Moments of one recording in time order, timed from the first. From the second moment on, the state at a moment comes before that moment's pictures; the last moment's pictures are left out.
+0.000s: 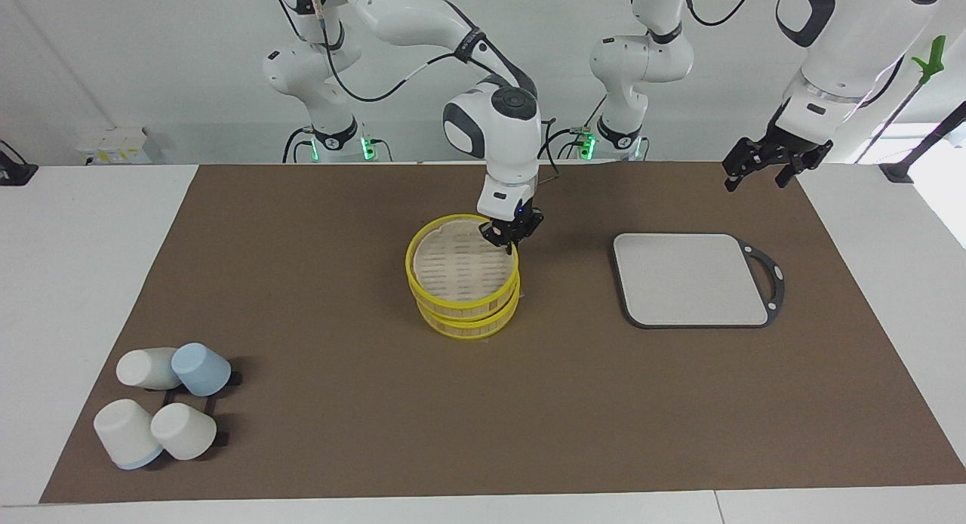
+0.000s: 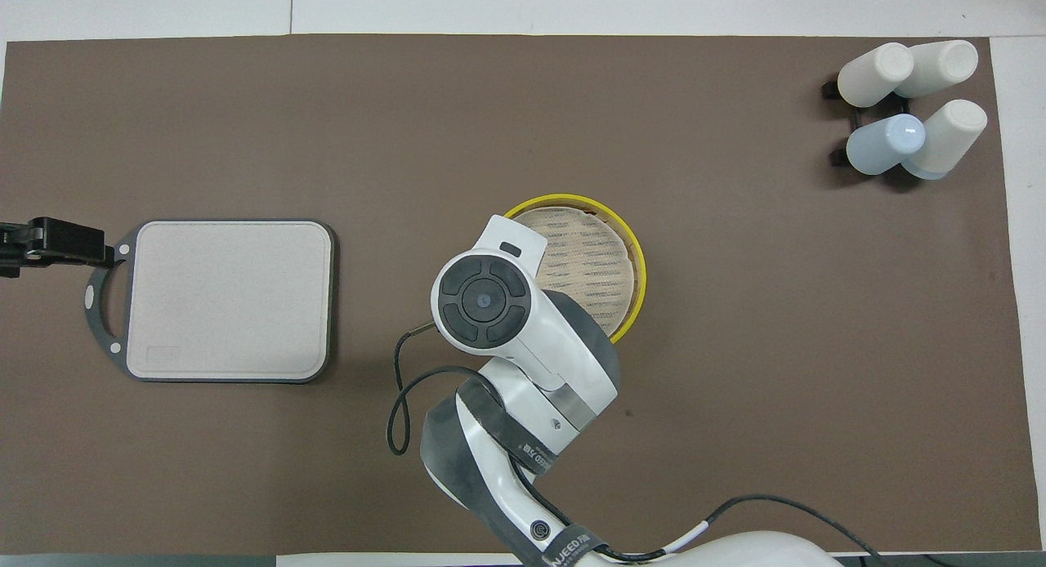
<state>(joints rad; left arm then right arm) -0.11 -0.09 0.10 -1.74 0.00 1.64 -0.02 0.77 0.36 -0.05 -1.72 -0.02 2.18 0.40</state>
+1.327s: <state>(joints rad) -0.11 -0.10 0.11 -1.74 0.00 1.64 -0.02 0.77 0.36 -0.05 -1.77 -0.02 2.30 0.42</state>
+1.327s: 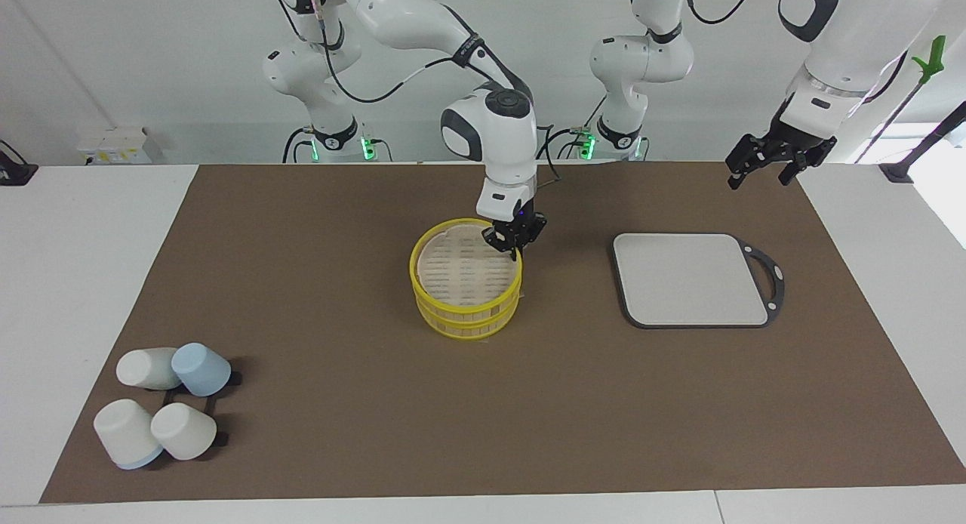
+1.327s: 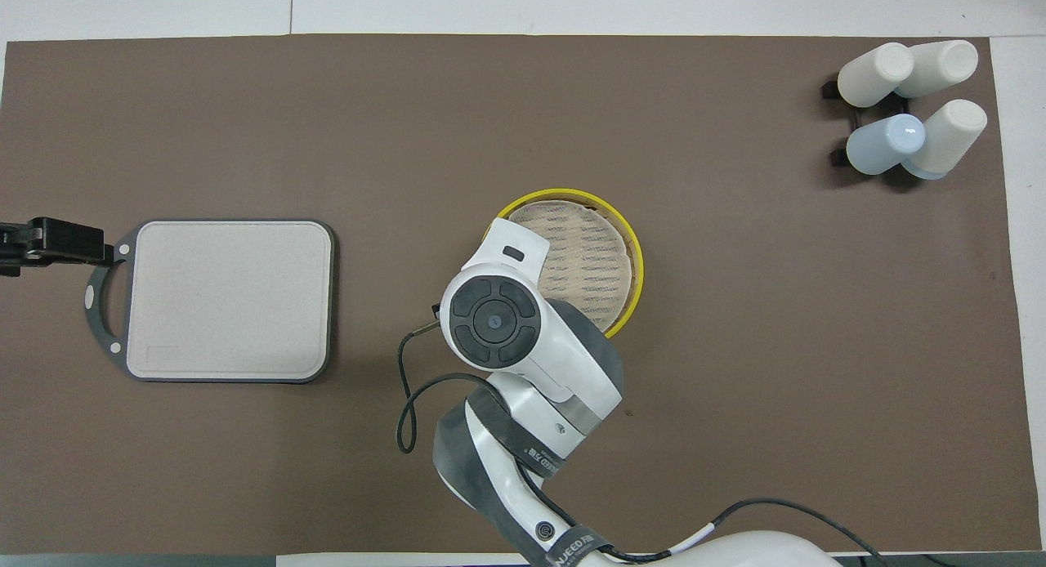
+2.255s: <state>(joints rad) -0.11 -0.10 0.11 -1.74 0.00 1.64 -0.02 0.73 0.33 -0.06 -1.63 -0.02 2.06 0.42</state>
